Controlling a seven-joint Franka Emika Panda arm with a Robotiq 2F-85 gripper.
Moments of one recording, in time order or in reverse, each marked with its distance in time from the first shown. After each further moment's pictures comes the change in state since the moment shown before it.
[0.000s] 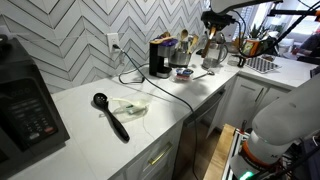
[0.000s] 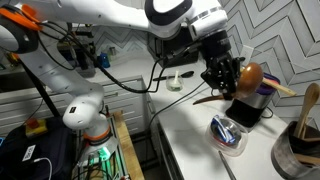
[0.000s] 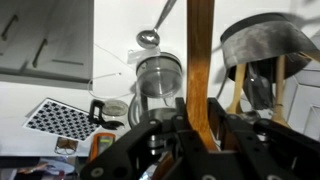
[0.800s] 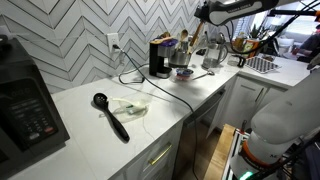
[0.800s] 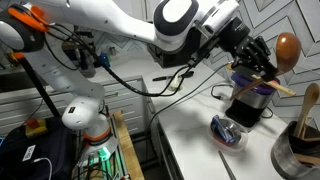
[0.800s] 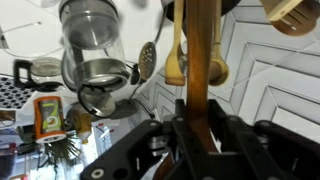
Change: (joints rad) arm -0.044 0.071 -0.006 -0.008 -0.185 0.504 0.169
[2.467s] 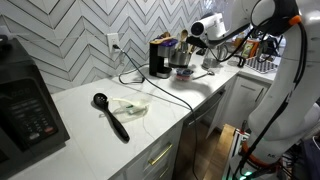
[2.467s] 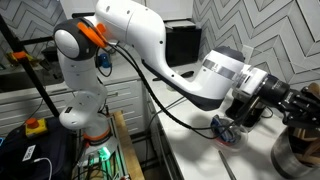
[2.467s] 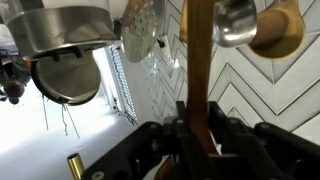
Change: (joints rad) arm -0.128 0.469 0.041 0.266 -1.167 -0.028 1.107
